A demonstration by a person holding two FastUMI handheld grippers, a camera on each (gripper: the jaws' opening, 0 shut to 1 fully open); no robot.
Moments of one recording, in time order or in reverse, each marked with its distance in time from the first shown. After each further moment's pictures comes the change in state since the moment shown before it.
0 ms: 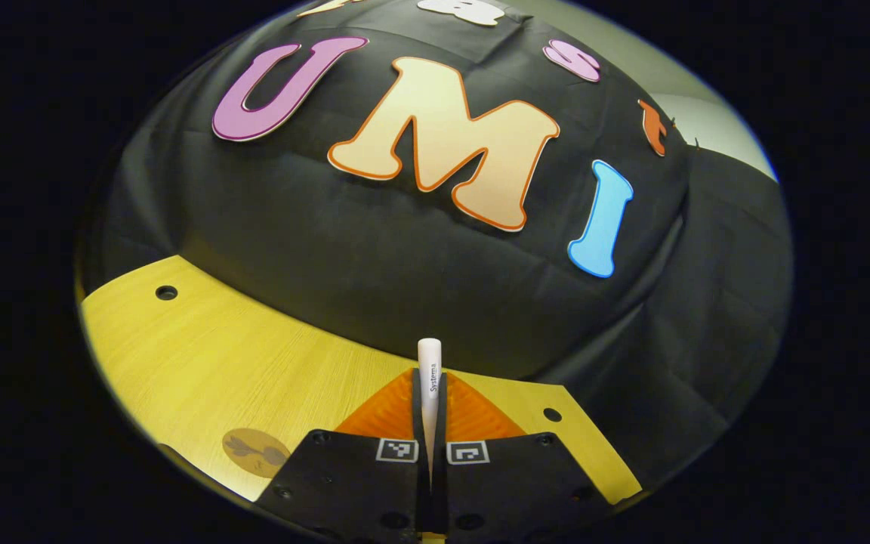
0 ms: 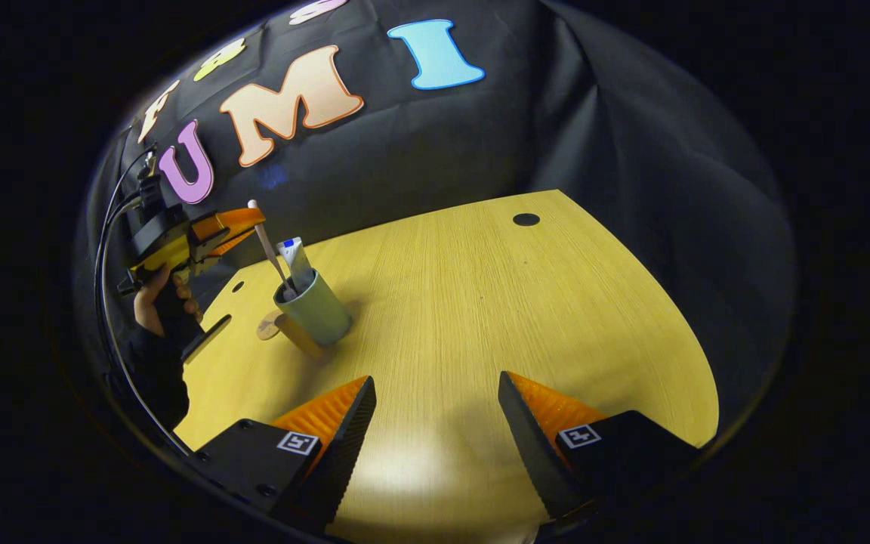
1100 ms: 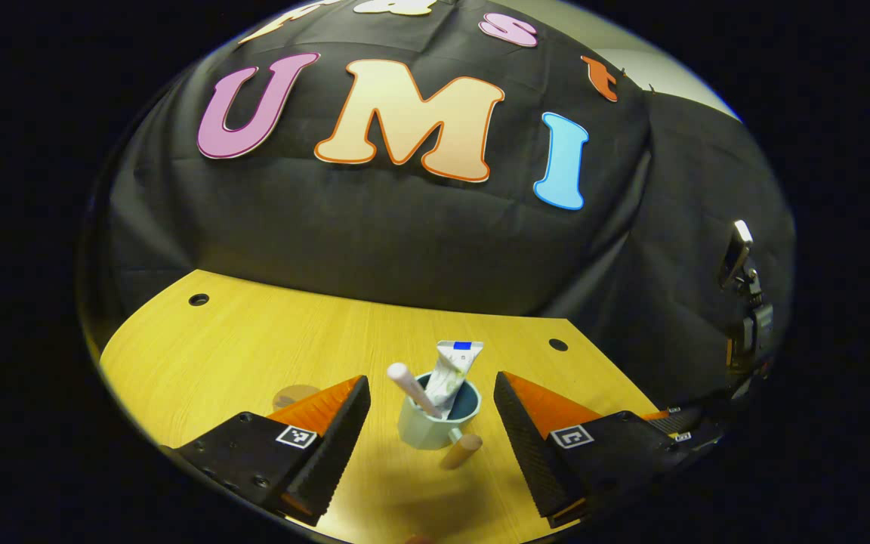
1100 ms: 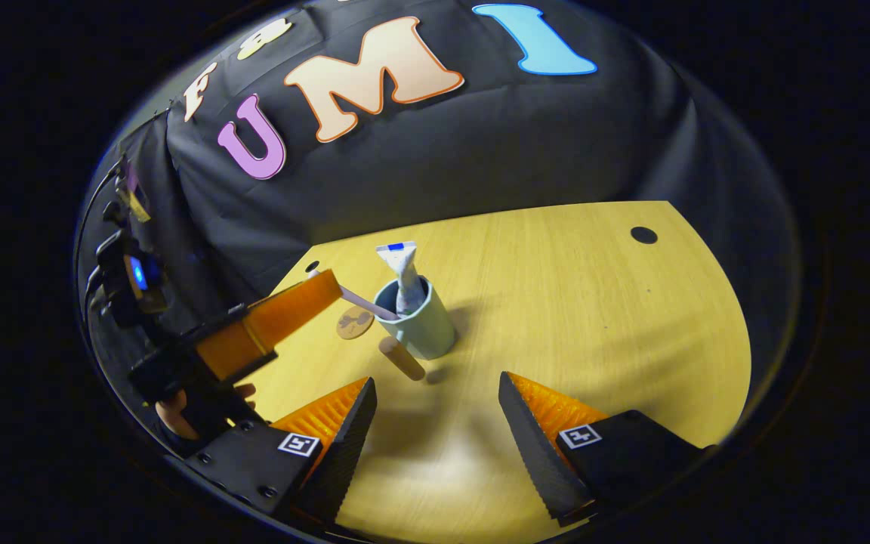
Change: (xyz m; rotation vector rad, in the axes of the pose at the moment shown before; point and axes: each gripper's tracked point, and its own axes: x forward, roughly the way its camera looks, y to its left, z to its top) left arm -0.104 0.009 -0.046 0.212 0.146 0.009; right arm 0.033 0.136 0.027 -0.112 0.132 0.270
